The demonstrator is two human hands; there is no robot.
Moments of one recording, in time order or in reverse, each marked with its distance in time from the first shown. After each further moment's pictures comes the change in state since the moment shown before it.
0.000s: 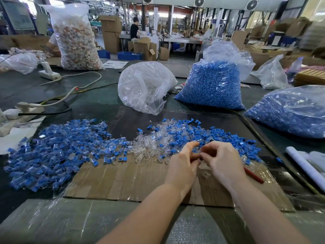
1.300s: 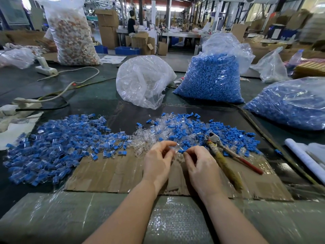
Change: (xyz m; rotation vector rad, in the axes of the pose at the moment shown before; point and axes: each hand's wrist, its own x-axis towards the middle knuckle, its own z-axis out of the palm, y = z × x) left_hand -0.003 -0.038 -0.032 -0.116 0.213 -0.034; right_hand -0.030 0.004 0.056 0.084 0.107 -0.169
